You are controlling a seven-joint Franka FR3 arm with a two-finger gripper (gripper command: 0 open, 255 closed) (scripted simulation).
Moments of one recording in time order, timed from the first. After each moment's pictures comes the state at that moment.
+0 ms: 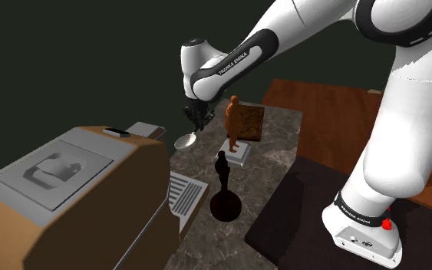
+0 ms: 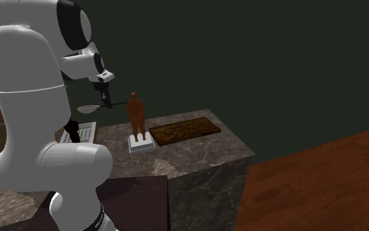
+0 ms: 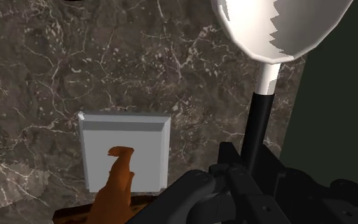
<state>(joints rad) -0.03 0.17 0.18 -2.06 -0.18 2.33 1.59</state>
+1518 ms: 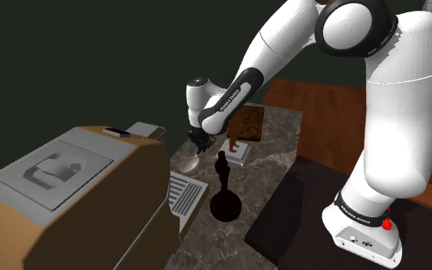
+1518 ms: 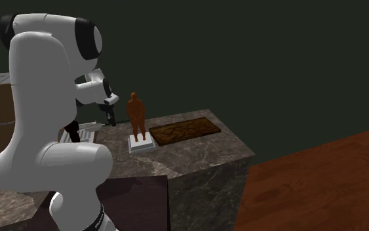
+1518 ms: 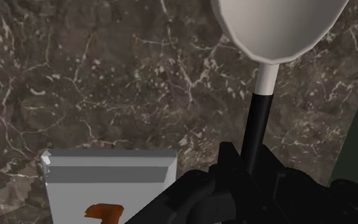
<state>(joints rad) 0.00 0.37 0.14 -2.13 -0.28 2.59 1.68</state>
